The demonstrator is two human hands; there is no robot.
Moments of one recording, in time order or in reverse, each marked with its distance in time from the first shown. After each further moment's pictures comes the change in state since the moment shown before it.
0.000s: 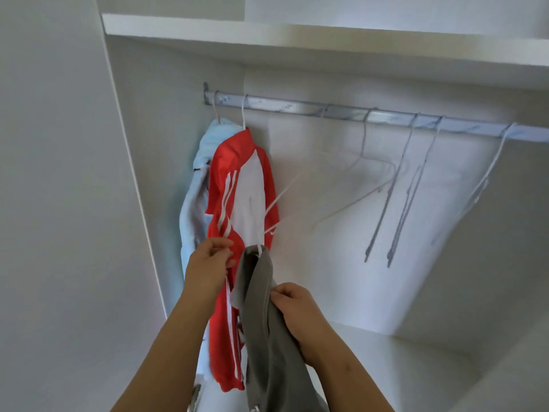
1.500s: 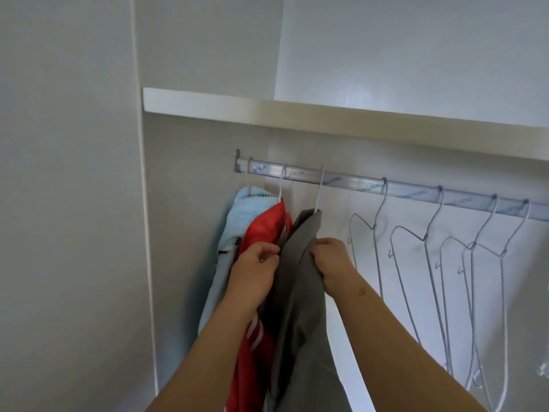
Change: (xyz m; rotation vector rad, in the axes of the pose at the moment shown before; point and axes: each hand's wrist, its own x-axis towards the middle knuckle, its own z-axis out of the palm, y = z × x) left_hand 0.166 0.072 0.031 0.075 -0.200 0.264; right_hand 0.195 -0.173 0.003 0.093 0.382 -0.226
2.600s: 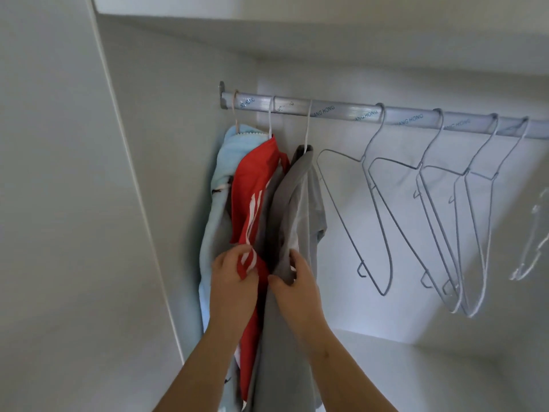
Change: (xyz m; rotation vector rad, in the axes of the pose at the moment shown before) left_hand -0.091 -0.067 -0.013 0.151 0.131 0.011; right_hand -0.102 0.122 0.018 -0.192 -0.106 -0.111
